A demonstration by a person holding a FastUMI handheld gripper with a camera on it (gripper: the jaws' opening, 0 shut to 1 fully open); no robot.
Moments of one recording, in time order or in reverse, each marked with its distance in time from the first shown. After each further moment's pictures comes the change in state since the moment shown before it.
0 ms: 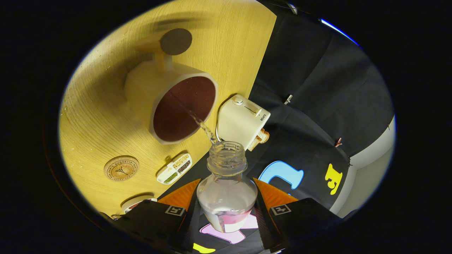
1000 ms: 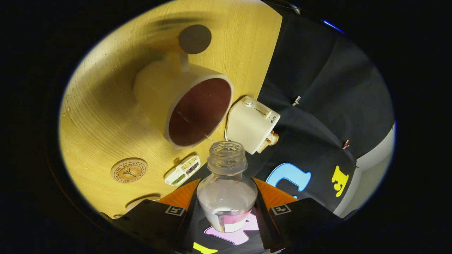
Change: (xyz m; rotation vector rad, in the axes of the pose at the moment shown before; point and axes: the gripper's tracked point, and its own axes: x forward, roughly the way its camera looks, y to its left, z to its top) arm 0.004 0.016 0.003 0.004 -0.005 0.063
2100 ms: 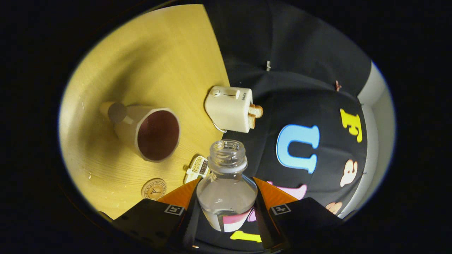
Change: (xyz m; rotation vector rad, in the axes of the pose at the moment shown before) arm -0.049 -0.033 -0.016 0.563 0.152 0.020
